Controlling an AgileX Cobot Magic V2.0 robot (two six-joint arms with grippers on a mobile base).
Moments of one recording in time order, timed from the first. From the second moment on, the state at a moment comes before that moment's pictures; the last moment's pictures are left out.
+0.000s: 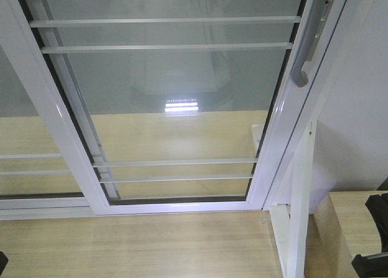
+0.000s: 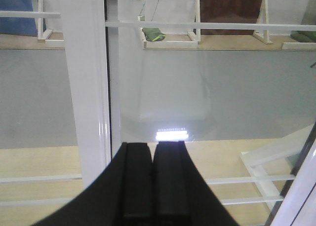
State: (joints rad) left arm -0.06 -0.01 0.03 -0.11 0.27 0.02; right arm 0.15 0.02 0.03 0.03 0.22 -0.01
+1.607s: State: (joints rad) left arm -0.06 0.55 -0.52 -0.09 0.00 0.07; right arm 0.15 0.57 -0.67 0.11 0.14 -0.18
